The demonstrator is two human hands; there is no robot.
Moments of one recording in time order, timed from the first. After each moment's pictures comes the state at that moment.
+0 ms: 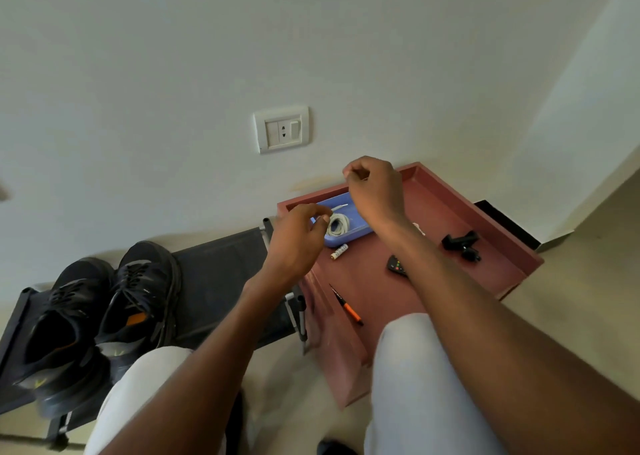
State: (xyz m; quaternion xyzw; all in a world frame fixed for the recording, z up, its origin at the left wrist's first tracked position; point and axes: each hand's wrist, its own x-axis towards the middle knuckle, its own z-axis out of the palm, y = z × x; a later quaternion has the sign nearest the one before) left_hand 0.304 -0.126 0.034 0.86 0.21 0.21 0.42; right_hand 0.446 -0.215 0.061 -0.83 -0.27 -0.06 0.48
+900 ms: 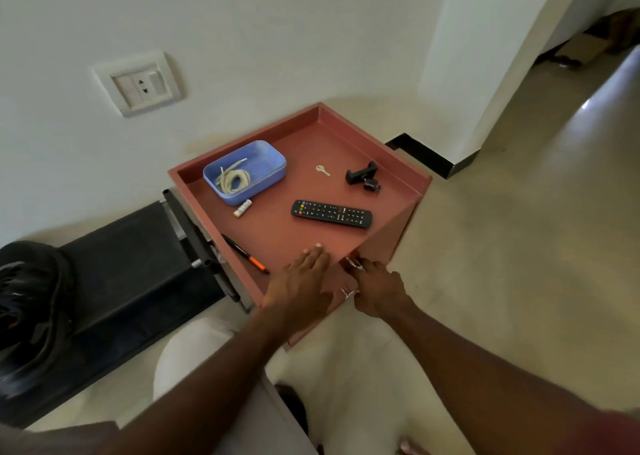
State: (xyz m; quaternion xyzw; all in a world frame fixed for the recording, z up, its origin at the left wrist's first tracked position) left_hand 0.305 -0.302 -0.084 0.99 0.00 -0.12 0.11; right_hand 0.394 -0.470 -0.135 -0.95 -0.24 0.22 0.01
